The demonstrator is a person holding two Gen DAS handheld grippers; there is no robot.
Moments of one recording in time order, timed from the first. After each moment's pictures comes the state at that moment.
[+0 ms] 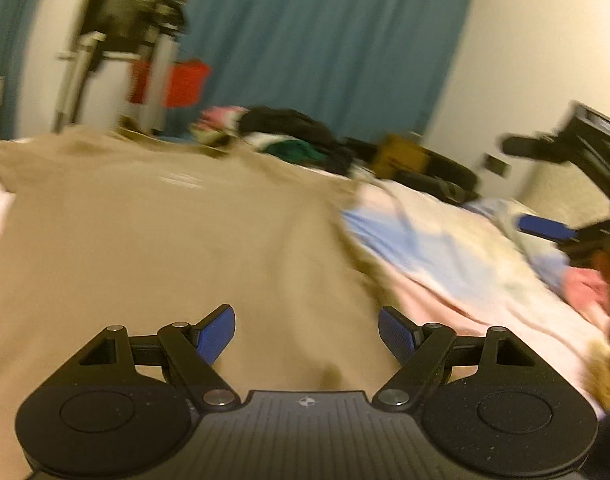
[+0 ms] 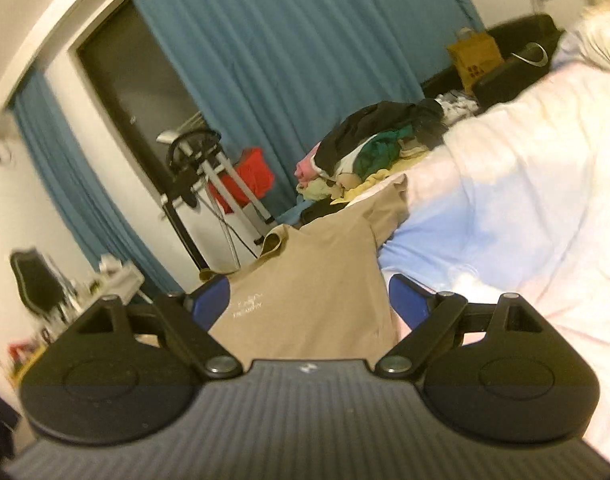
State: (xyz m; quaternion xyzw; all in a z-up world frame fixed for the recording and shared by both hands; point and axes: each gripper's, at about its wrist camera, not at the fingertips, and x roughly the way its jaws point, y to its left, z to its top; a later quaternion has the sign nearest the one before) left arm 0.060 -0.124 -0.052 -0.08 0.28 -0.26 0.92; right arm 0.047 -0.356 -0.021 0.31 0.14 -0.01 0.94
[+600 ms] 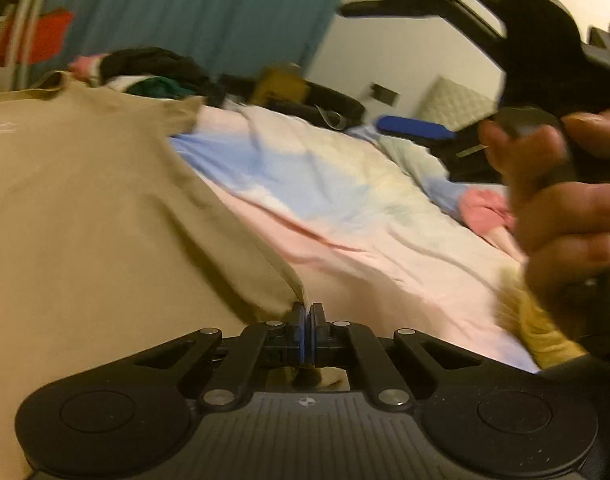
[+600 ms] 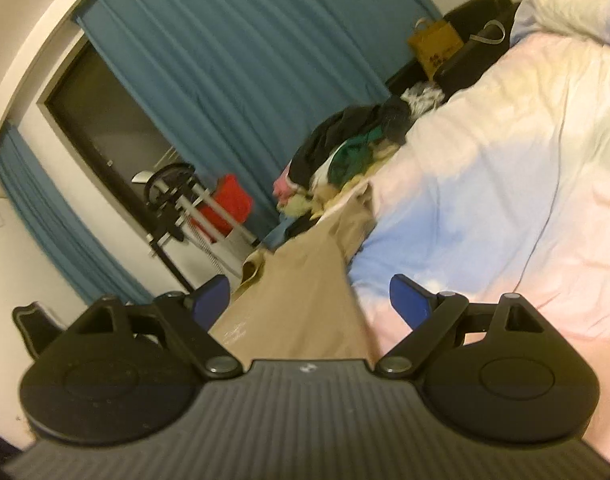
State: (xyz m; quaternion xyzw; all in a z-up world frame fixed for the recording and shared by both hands) left arm 0.057 -0.244 -0.100 -0.04 0.34 -0.42 0.84; right arm 0.048 -0.405 -0.044 0.36 0.13 -0.03 0.92
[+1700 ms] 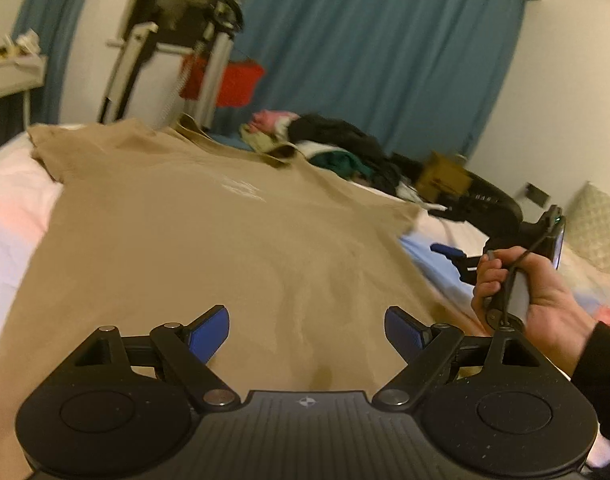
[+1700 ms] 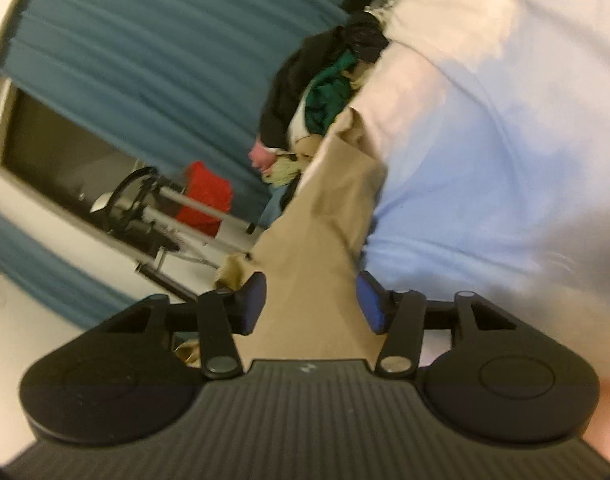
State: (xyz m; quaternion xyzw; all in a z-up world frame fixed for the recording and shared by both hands) left arm 0.108 -0.079 -0.060 -0.11 0.27 -0.16 0.94; right arm 0.281 -0.430 -0.157 0.50 0.19 -0.03 0.84
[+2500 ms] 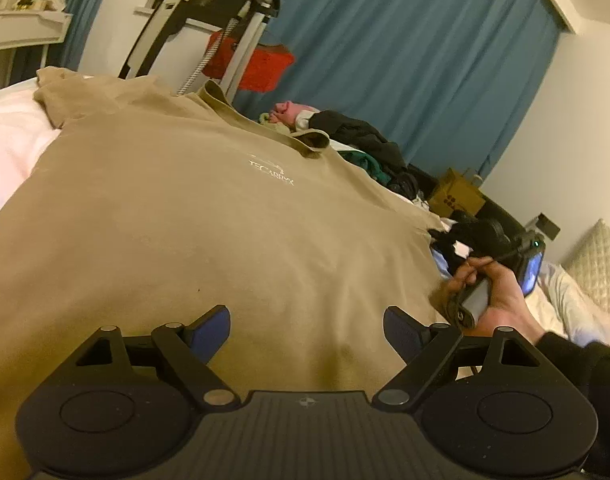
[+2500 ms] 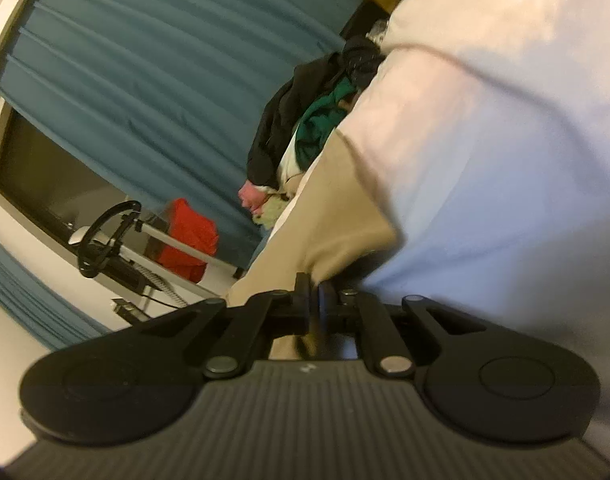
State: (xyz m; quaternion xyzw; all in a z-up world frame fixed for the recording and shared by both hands) left arm 0.153 -0.044 -0.099 -0.18 0.28 -0.15 0.93; right arm 0.345 -0.451 -0.199 0.50 0.13 -0.05 0.86
